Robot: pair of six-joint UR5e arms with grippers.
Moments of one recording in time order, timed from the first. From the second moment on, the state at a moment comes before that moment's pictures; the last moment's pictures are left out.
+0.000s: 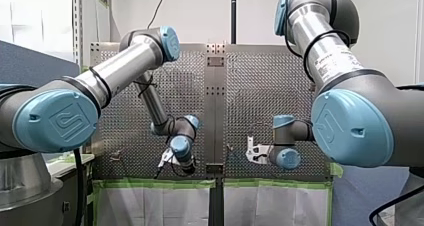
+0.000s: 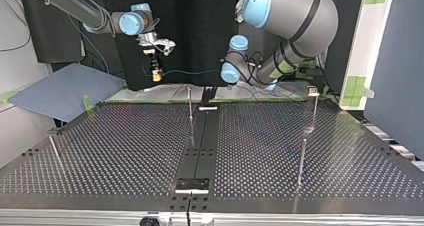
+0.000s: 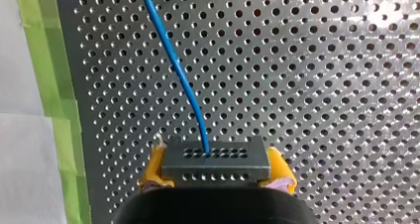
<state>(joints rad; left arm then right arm) -0.40 -2.54 -1.52 -2.87 -1.77 -1.52 1.95 -0.78 1.95 -1.05 1.44 1.61</state>
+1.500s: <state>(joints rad) -0.46 -2.49 -1.52 -2.83 -1.38 -1.61 1.92 -0.78 1.92 -1.04 1.42 1.60</state>
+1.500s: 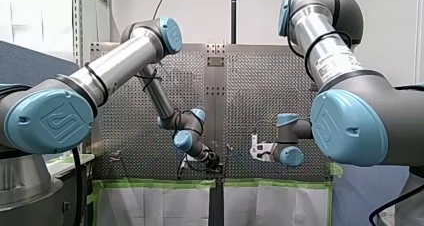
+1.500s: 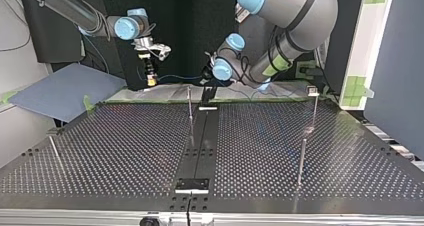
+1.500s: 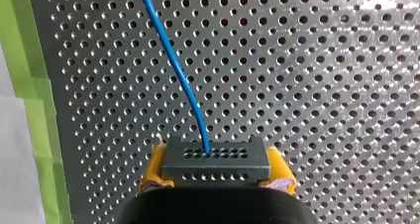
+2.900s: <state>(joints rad) -0.59 -2.41 -1.65 -2.45 -1.66 -1.79 1.87 -0.76 1.91 -1.10 1.15 1.77</state>
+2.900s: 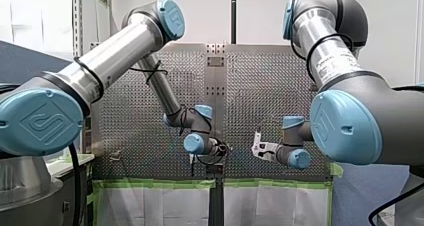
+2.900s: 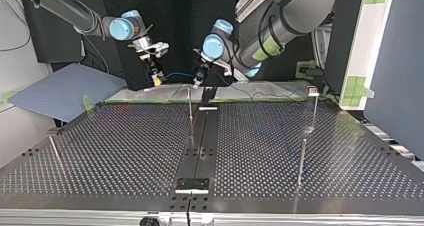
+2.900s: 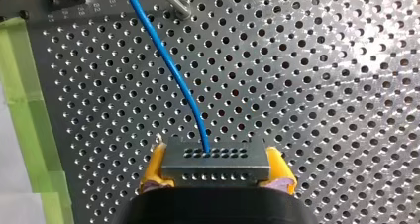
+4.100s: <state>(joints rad) -0.61 -2.44 -1.65 -2.38 -1.97 -1.70 1.86 -0.75 1.91 -1.09 1.15 1.77</state>
